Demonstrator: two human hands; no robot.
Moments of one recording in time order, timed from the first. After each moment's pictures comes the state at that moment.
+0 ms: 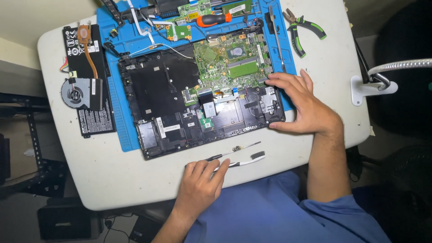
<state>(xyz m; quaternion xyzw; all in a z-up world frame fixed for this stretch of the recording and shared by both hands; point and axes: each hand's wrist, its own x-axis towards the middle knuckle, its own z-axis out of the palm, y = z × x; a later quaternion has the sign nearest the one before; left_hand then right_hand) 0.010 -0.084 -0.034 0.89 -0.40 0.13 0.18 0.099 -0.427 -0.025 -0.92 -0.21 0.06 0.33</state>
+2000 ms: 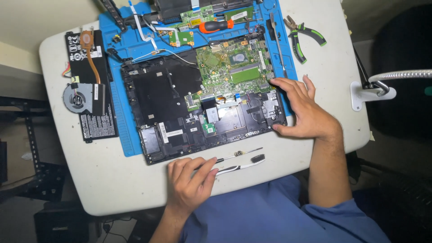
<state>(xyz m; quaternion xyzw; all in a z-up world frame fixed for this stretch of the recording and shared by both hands) 0.030 -0.069 -0.034 0.88 -0.29 0.20 0.31 0.101 -0.428 -0.033 -0.94 -0.17 0.10 0.29</state>
